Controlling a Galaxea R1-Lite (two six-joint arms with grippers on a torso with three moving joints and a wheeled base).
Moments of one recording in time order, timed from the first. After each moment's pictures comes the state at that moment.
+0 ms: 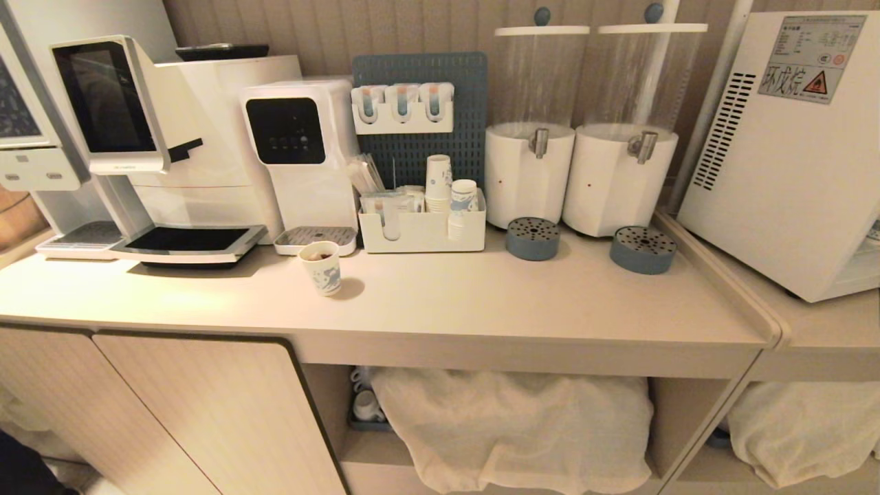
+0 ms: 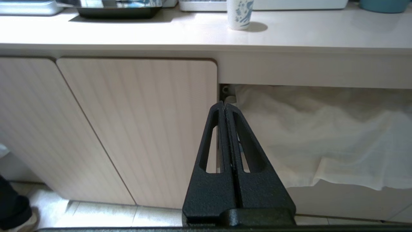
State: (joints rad) left arm 0.00 0.00 0.00 0.01 0.00 0.00; right arm -0.01 0.00 0.00 -0.03 0.02 -0.04
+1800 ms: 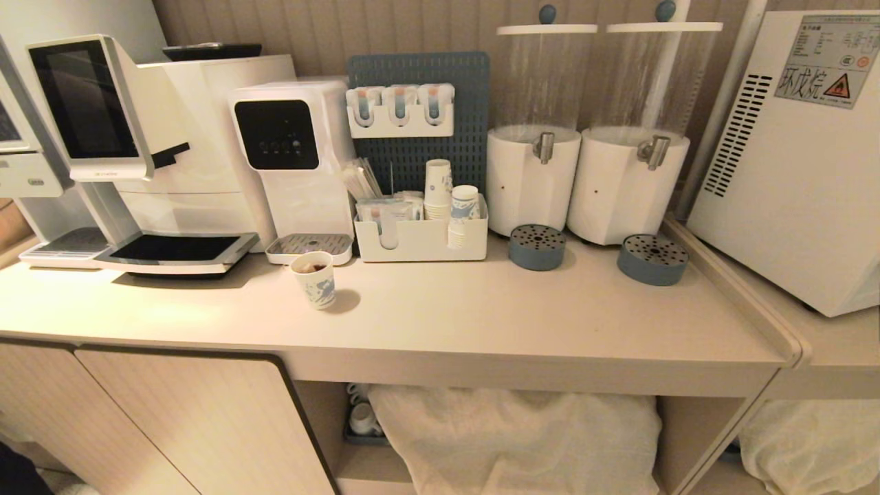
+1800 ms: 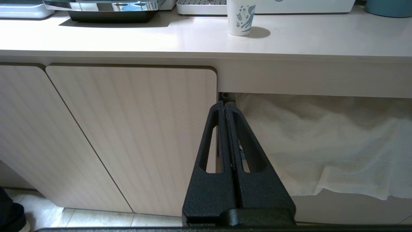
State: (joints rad) left arm 0.00 0.00 0.00 0.01 0.00 0.00; right arm 0.02 0.72 -0.89 0.23 0.06 0.15
